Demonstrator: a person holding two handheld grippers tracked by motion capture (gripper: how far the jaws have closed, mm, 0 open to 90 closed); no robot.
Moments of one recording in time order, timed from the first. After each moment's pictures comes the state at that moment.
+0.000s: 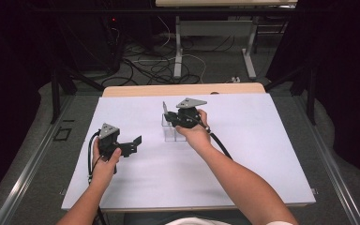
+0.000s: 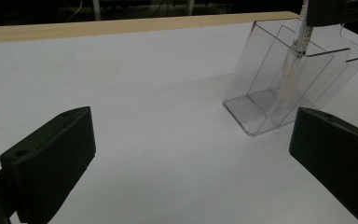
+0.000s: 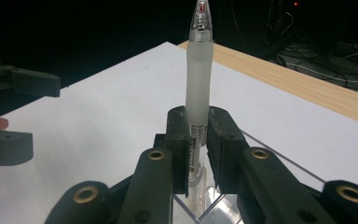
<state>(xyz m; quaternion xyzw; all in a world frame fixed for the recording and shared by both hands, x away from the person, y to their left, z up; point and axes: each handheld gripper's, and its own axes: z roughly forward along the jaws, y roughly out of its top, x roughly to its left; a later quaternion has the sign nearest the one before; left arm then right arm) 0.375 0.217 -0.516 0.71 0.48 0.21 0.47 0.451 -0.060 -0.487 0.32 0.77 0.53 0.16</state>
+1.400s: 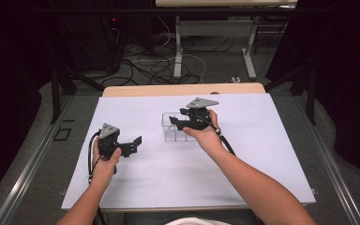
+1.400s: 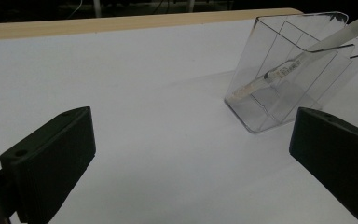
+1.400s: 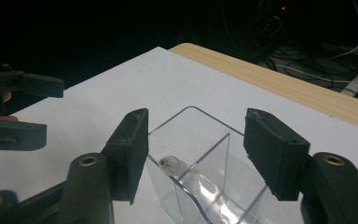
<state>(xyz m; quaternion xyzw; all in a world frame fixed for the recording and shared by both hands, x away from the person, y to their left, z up) 0.375 0.218 -0.517 0.71 0.48 0.21 0.47 0.436 -0.092 -0.472 0.33 0.76 0.53 0.17</state>
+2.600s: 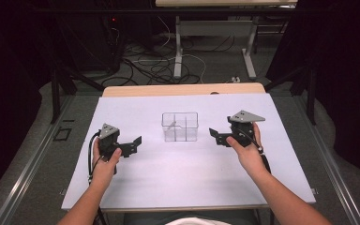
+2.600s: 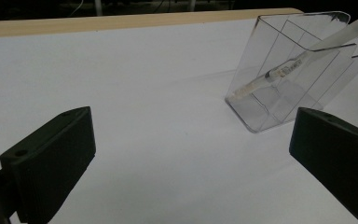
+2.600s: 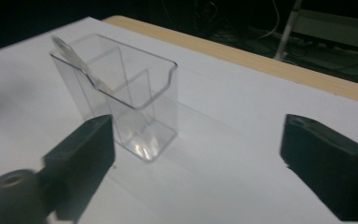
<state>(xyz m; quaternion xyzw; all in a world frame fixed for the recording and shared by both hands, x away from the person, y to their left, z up) 0.375 0.218 -0.518 0.71 0.48 0.21 0.47 0.384 -0.210 -0.483 0.40 0.74 0.47 0.25</state>
